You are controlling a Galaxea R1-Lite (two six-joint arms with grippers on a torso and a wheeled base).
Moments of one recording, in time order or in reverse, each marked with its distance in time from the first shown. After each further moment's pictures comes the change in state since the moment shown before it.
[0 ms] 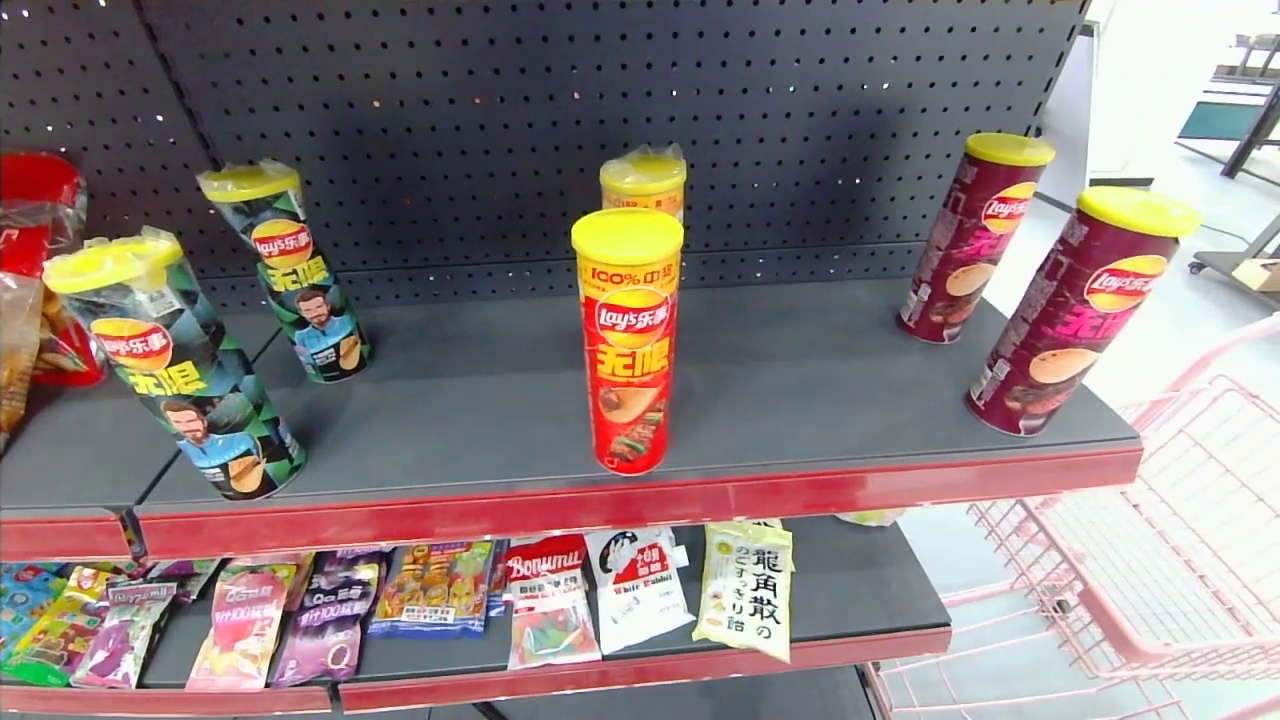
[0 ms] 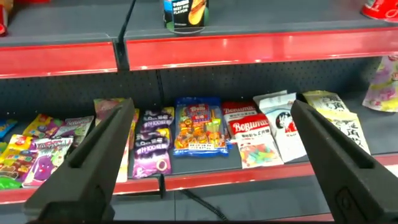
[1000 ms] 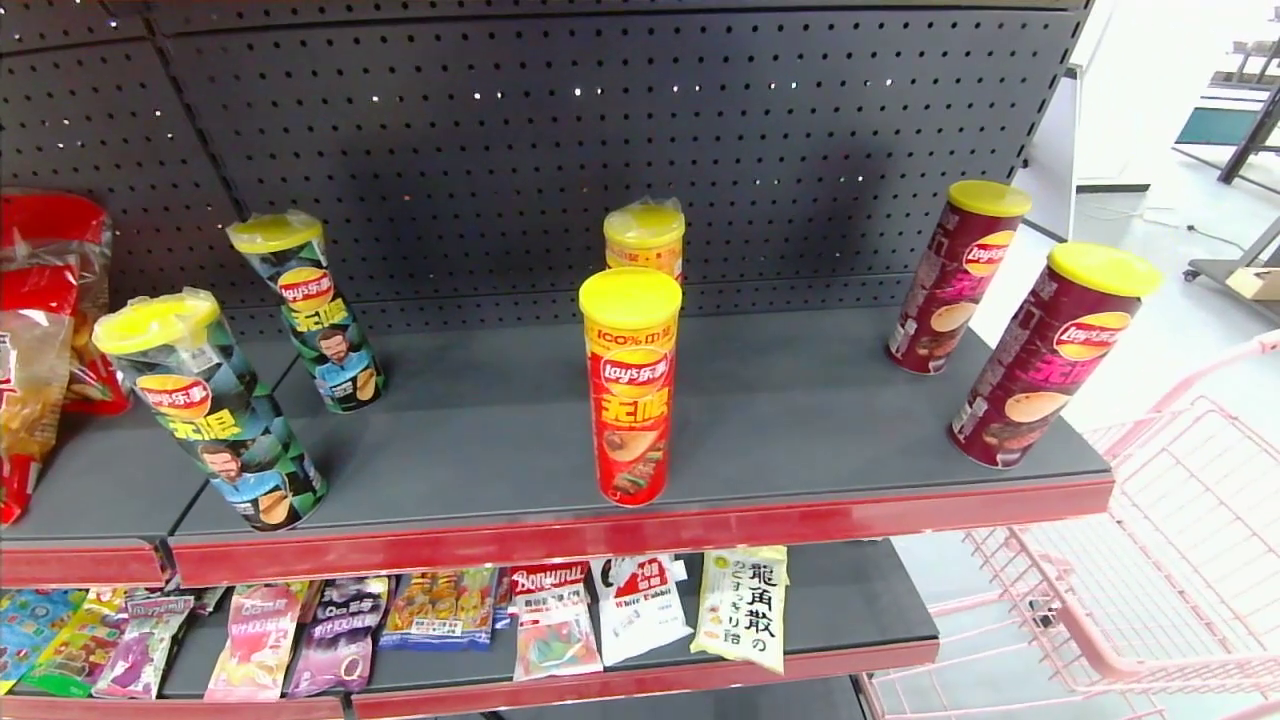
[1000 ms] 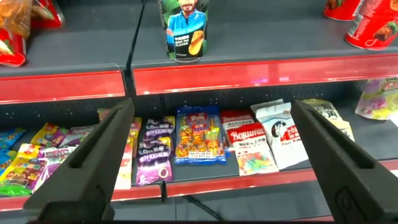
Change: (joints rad) left arm 0.000 0.000 0.000 0.000 0.002 0.001; right arm 0.000 0.000 0.000 0.000 0.000 0.001
